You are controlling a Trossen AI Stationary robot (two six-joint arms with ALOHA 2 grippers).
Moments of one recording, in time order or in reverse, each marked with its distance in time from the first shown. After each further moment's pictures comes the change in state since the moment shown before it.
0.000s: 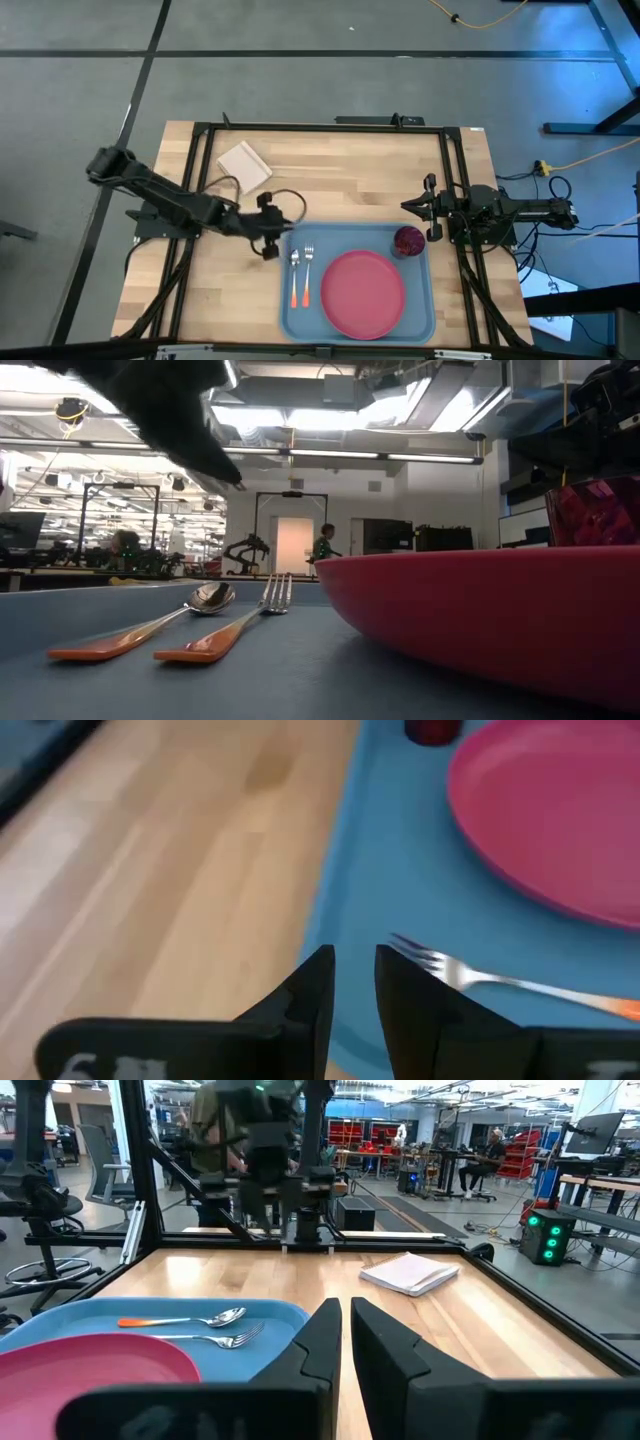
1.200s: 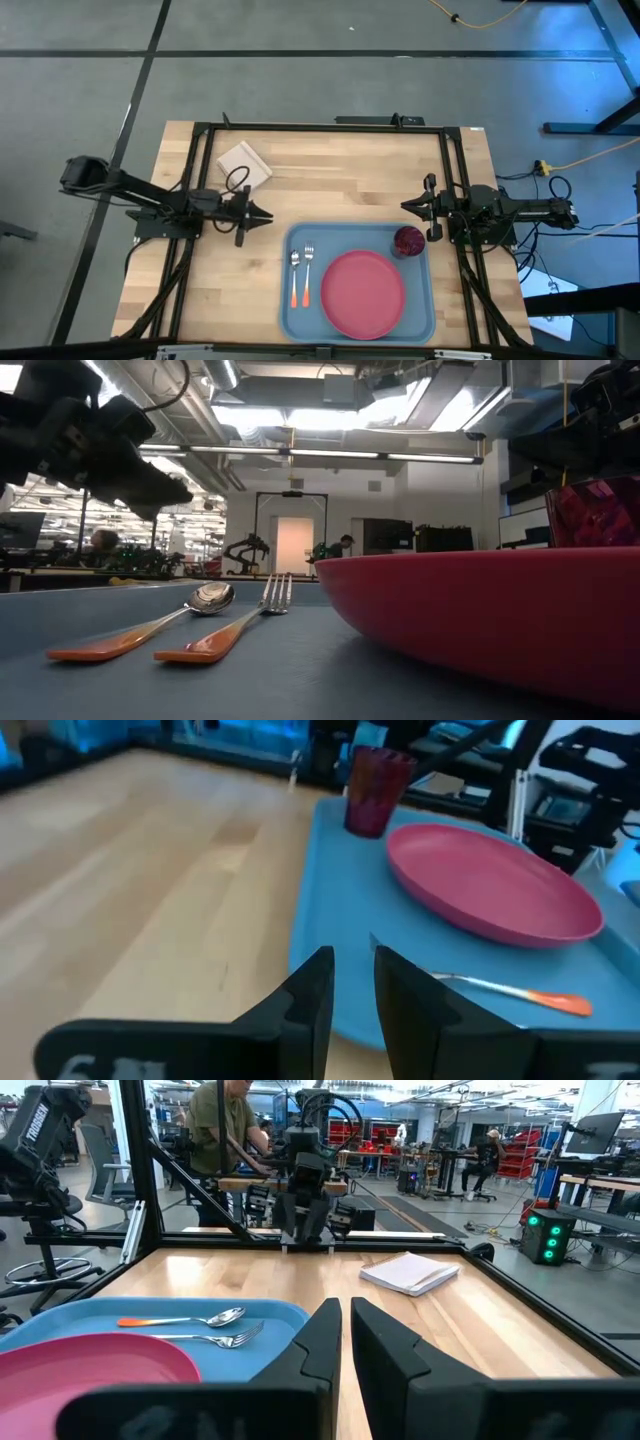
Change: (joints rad) left arm 0.235 -0.379 -0.690 0.810 0.383 0.064; right arm 0.000 0.000 0.000 0.000 0.000 0.000
